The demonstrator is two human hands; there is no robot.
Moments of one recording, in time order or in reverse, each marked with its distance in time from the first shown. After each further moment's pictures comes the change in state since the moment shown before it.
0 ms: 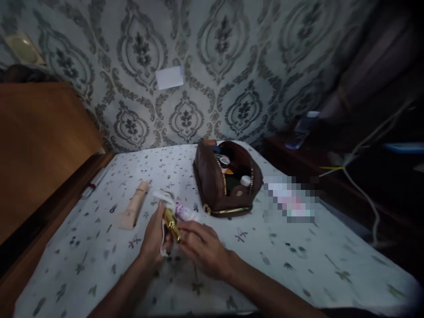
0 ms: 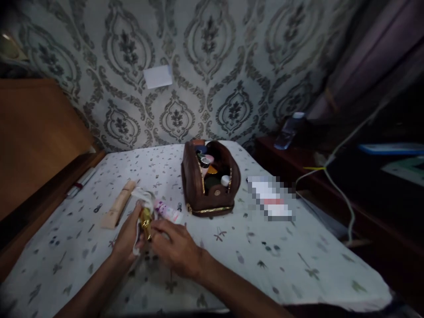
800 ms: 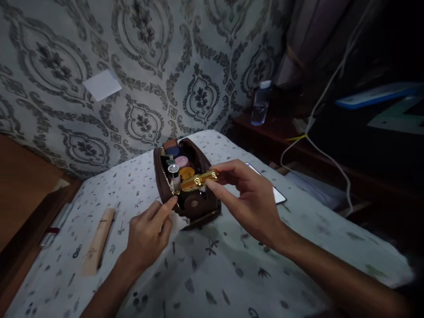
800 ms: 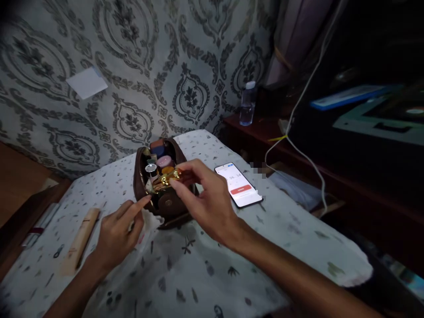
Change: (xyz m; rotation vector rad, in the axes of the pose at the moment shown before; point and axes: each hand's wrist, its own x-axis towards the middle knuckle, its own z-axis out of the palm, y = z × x) left_hand 0.033 0.019 0.097 1.367 -0.271 1.566; right_hand 0.007 0.083 -0.163 0.142 0.444 0.616
